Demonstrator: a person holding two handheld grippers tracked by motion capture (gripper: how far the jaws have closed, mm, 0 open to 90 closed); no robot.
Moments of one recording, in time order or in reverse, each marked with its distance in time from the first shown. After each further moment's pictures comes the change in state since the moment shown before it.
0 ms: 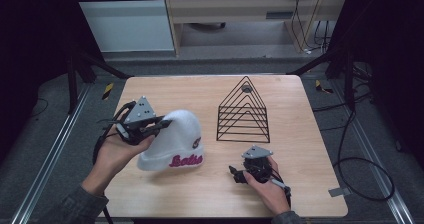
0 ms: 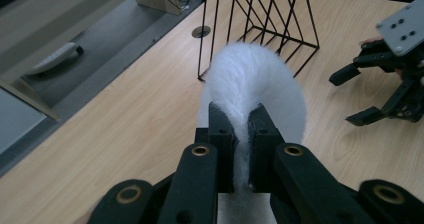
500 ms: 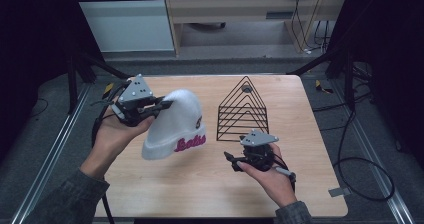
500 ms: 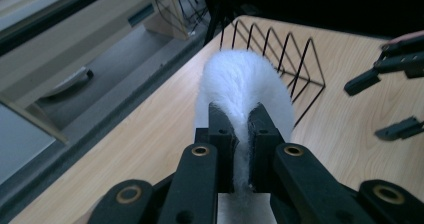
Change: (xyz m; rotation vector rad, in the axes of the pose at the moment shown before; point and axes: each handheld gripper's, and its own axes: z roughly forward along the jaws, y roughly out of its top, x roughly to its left) left arm 0.020 0.039 -0.010 -0.095 0.009 -0.003; right arm 0.010 0.070 -0.054 -0.133 0.068 -0.114
